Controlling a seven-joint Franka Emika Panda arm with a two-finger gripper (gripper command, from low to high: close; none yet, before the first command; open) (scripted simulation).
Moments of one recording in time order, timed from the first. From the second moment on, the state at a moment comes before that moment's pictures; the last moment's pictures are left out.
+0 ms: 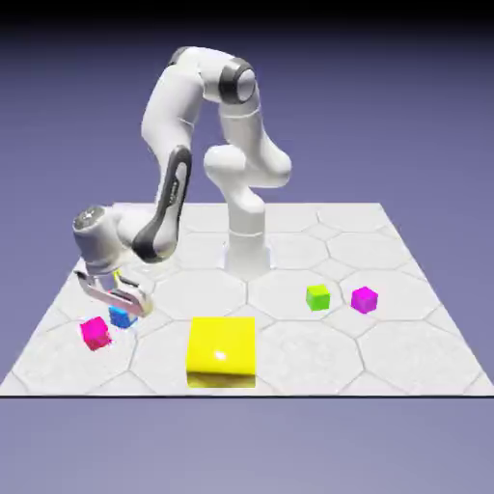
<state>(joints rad) -0.21 0.30 -0.34 -2.35 0.16 2.45 0.56</state>
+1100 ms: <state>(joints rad) 0.34 -0.14 0.48 -2.96 -0.10 2.66 0.36</state>
